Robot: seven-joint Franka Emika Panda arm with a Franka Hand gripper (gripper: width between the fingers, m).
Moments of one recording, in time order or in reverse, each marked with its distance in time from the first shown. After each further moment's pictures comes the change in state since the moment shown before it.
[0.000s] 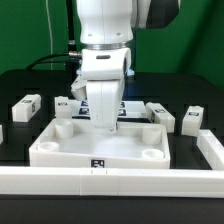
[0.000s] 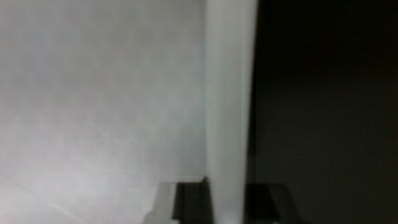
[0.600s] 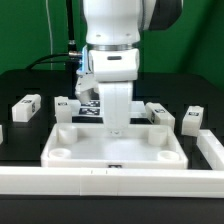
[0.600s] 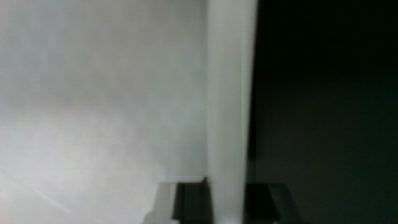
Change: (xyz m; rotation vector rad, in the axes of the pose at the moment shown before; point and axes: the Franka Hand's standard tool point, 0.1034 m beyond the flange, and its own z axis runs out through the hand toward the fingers) arm 0.015 0.018 0.001 -0.015 -0.027 -0.153
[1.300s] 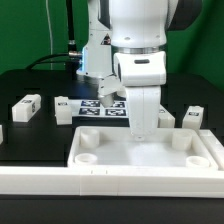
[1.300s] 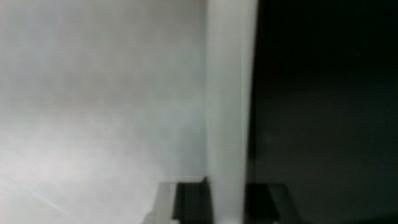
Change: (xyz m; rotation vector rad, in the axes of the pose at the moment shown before) arm 0.038 0.012 0.002 0.026 0.009 0.043
